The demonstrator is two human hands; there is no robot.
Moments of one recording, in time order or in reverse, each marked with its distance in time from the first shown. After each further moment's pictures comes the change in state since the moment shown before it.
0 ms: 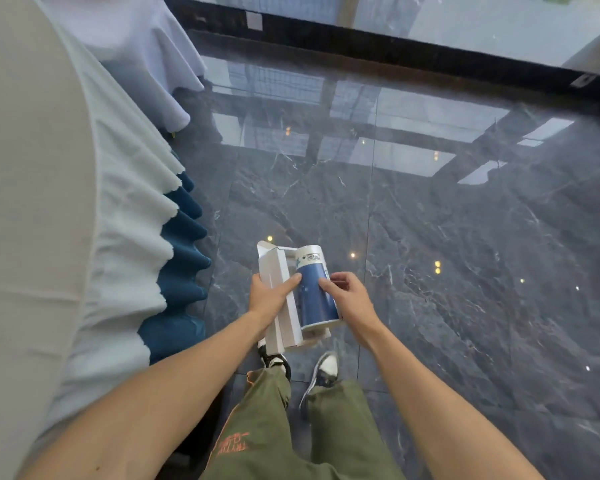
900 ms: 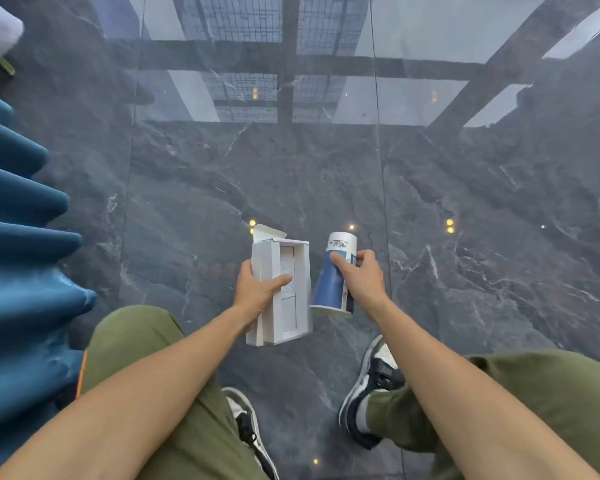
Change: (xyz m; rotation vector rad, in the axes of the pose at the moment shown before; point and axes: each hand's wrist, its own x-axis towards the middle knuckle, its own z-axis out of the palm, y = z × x) left_hand 0.473 -0.223 0.194 0.199 -0.121 0.053; right_hand 0.510 0.286 -0.012 -0.100 0.304 0.105
